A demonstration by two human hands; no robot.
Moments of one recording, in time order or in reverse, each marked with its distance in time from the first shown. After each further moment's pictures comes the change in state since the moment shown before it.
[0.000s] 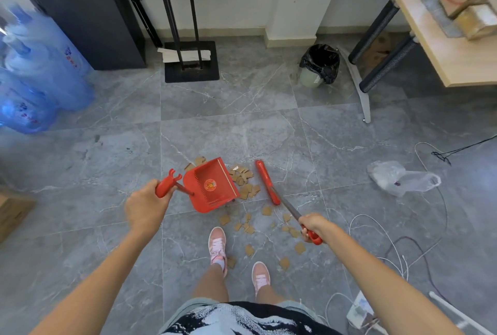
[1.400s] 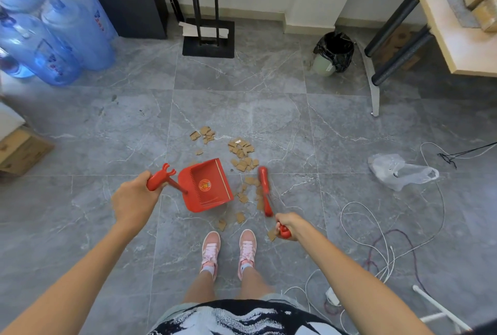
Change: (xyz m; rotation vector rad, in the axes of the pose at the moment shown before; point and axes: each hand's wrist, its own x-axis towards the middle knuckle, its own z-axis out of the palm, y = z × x) left_hand -0.188 -0.037 -0.002 0.075 0.049 -0.027; right_hand -0.022 0.146 0.028 0.158 -0.116 0.030
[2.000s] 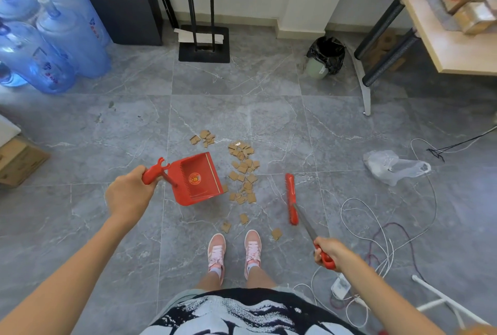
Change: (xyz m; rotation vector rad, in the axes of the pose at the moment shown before) left_hand 0.031 -0.054 -0.024 0.022 0.028 0.017; right_hand -0.016 0.080 -0.051 0.142 0.166 0.028
